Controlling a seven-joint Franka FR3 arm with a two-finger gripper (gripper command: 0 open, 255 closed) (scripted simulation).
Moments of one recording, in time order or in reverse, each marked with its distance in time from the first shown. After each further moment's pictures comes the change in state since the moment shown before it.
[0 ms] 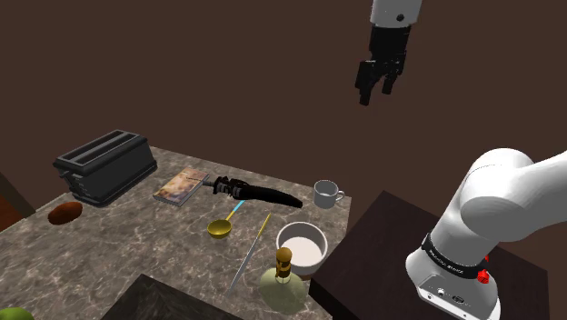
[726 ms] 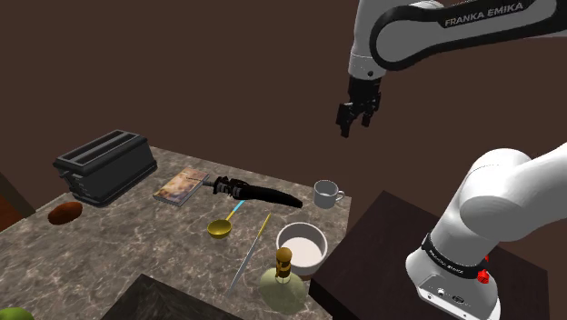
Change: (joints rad) arm -0.013 0.092 -0.029 -0.229 -0.015 0.331 0.008
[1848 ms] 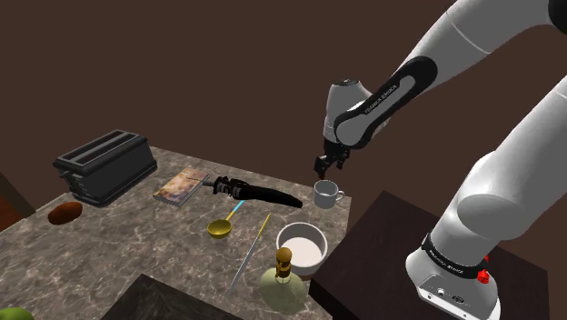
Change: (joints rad) arm -0.040 0.548 -0.051 -0.148 -0.050 0.720 0.023
